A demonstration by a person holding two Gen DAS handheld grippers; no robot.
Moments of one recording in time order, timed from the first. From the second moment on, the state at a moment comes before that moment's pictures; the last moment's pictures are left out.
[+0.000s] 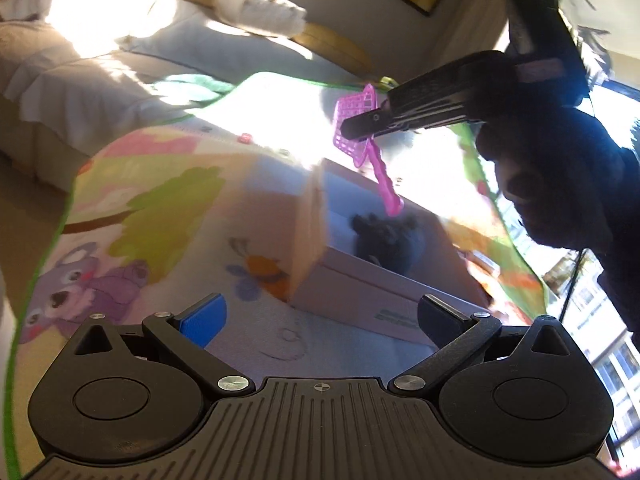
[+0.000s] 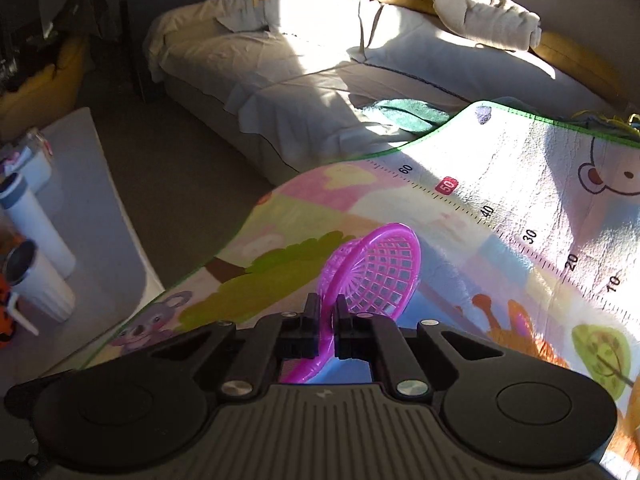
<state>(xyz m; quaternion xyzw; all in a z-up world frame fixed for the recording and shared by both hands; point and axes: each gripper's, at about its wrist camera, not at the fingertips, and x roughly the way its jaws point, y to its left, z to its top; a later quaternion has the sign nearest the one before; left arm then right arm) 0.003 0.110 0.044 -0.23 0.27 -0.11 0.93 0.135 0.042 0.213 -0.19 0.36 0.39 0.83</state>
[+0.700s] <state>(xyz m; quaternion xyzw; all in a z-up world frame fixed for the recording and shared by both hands) 0.007 -0.078 0.047 -0.08 0.36 -0.30 0.88 0.016 -0.296 0.090 0.23 0.39 0.34 0.82</state>
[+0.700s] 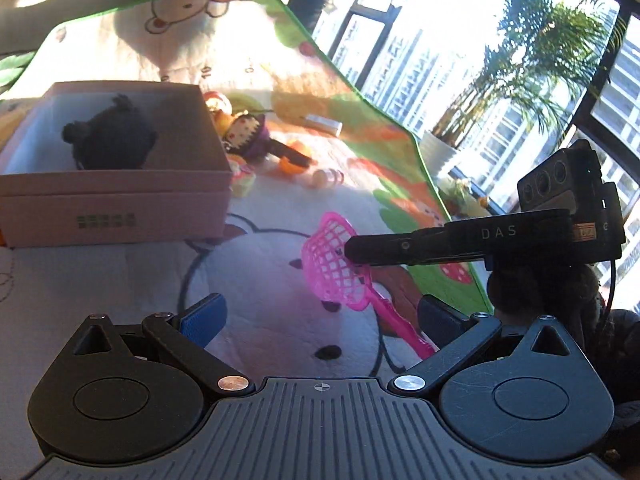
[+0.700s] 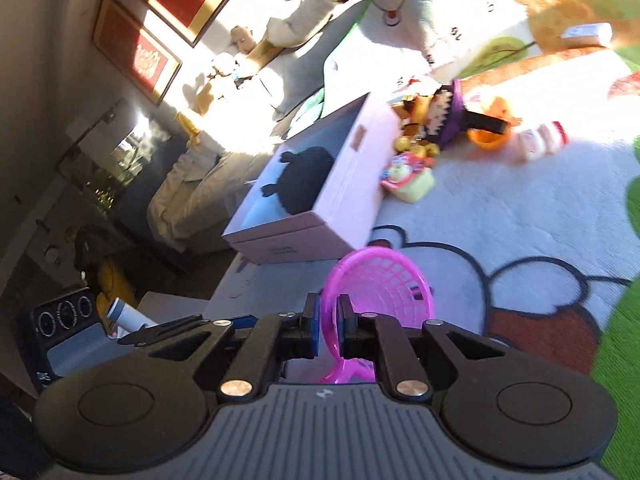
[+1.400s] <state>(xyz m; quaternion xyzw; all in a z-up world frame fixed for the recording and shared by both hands) 0.041 -0.232 0.018 0.05 0.38 -0.27 0.88 -0.045 -0.398 0.099 0.07 0.24 0.11 0.96</state>
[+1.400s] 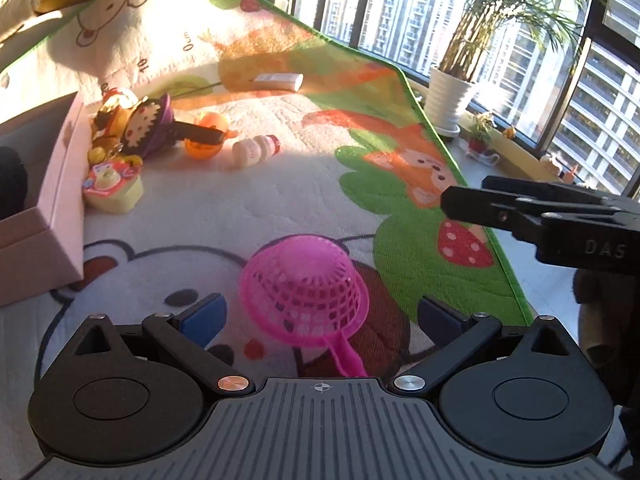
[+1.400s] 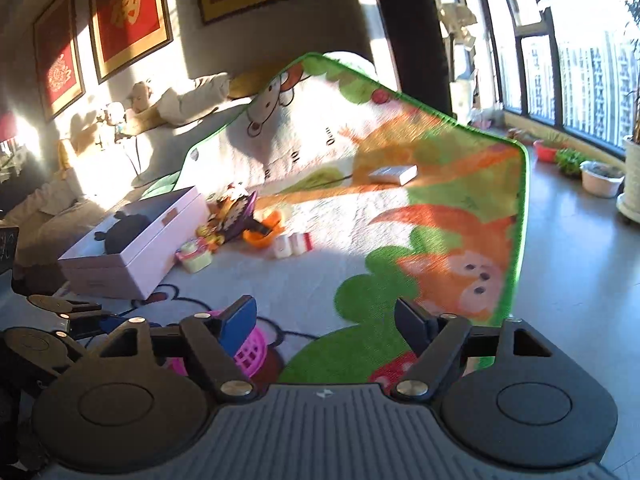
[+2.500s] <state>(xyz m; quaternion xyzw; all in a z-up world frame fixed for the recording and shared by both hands) 0.003 -0.076 0.045 0.01 0.35 -0.17 0.92 0.148 -0.299 0.064 -0.05 0.35 0.14 0.92</state>
